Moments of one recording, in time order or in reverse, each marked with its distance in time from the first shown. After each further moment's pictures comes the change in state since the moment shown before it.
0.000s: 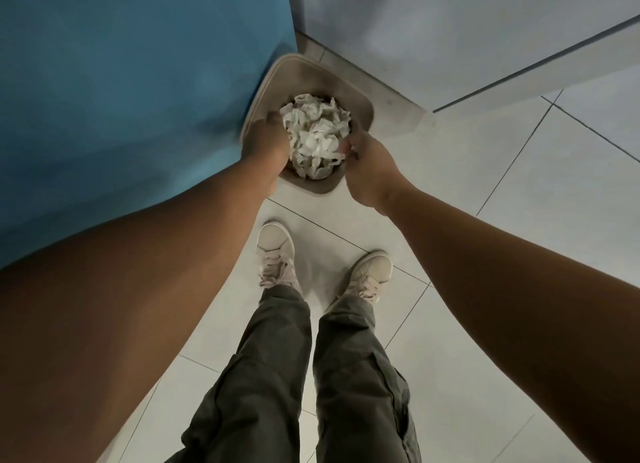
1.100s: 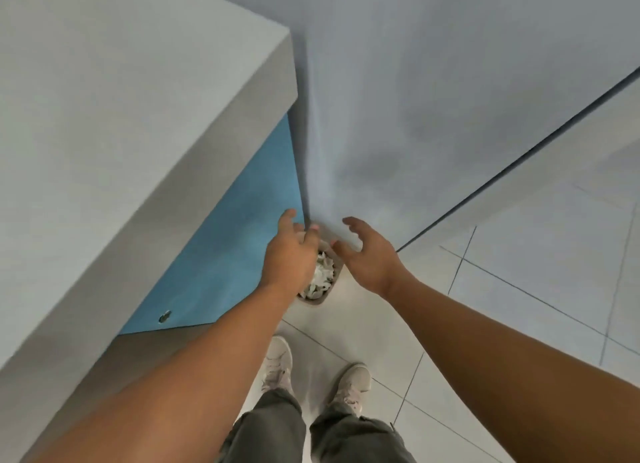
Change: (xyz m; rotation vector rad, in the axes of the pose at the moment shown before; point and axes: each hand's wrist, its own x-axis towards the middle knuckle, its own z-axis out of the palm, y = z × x) left_hand -0.310 0.116 -0.105 0.077 0.060 0.587; right_hand -0.232 -0.181 -0.155 -0.042 0.155 -0.279
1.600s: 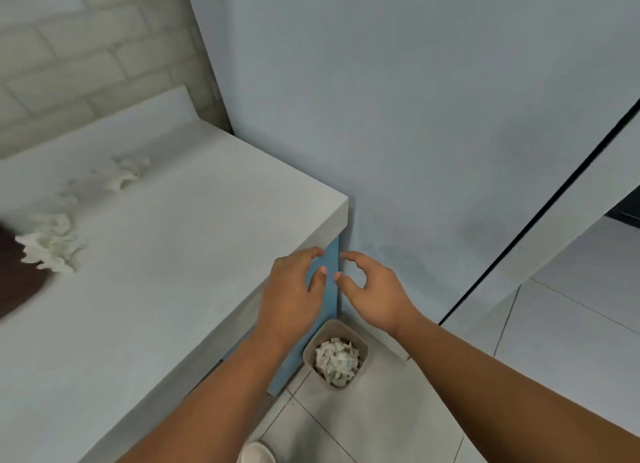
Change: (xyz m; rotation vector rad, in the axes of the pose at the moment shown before) left_hand -0.131 0.115 -0.152 0.224 0.333 0.531; right_hand -0.104 -0.168 -0.068 0.001 0.038 -0.441
